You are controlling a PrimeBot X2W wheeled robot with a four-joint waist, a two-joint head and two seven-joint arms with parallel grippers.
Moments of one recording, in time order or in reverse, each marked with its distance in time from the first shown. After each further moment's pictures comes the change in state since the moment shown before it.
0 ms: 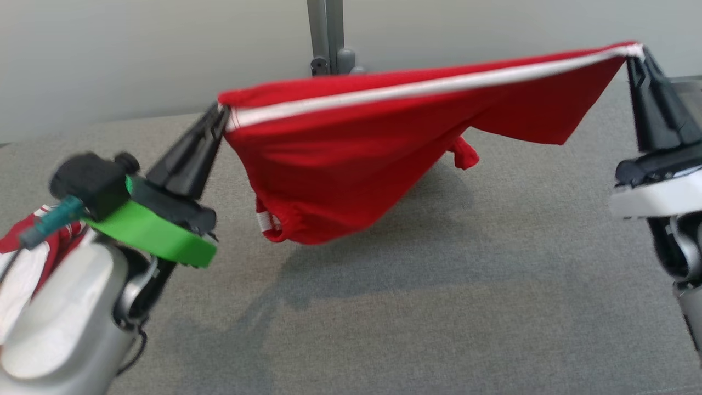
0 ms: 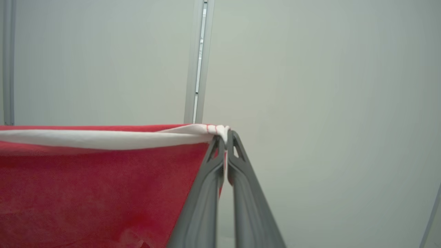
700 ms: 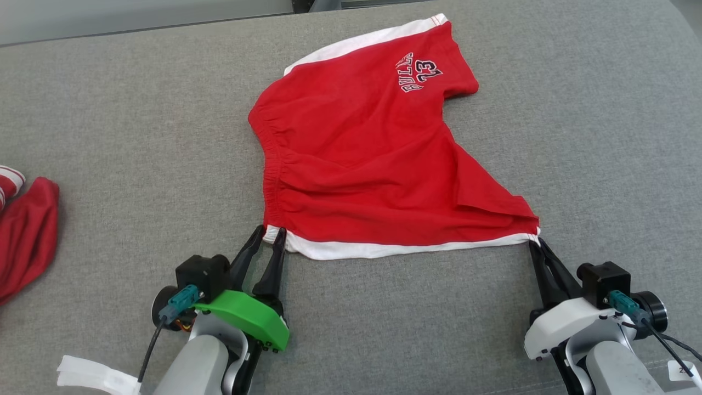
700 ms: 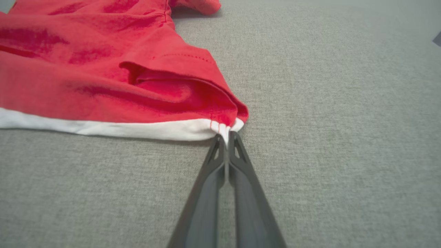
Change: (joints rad) left arm 0.167 -0.332 0.112 0.411 0.183 0.004 -0.052; right arm 0.212 0.239 0.014 0.408 -0.169 0.000 -0.022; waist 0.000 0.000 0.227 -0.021
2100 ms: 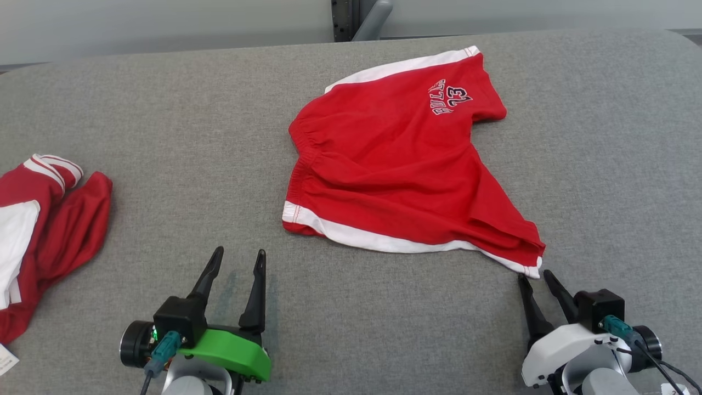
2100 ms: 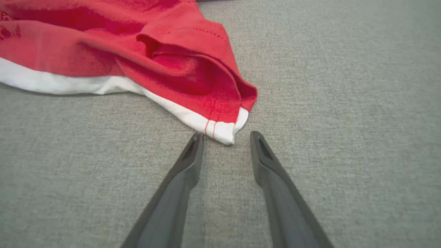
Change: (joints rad) left arm 0.203 -0.050 0.204 -0.215 0.256 0.036 -0.001; right arm 0.054 0.035 -0.024 0.070 0.012 0.000 0.000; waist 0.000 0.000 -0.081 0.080
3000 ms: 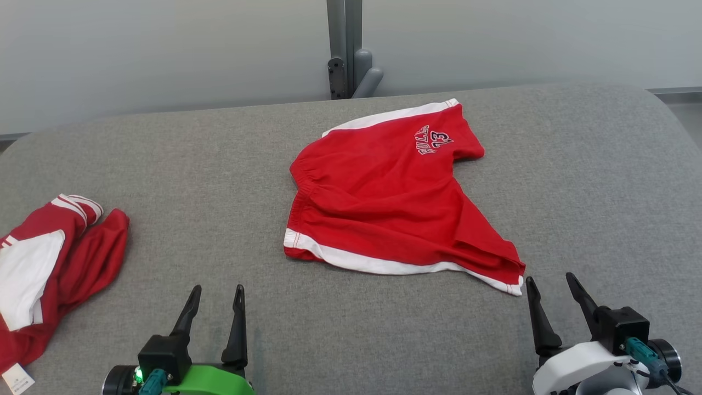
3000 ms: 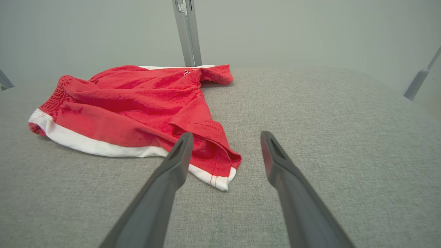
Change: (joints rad) left arm 0.123 0.001 0.058 -0.038 0.020 0.037 0.000; right arm 0.128 0.021 -0.051 -0.223 -0.029 0.000 0.000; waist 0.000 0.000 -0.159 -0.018
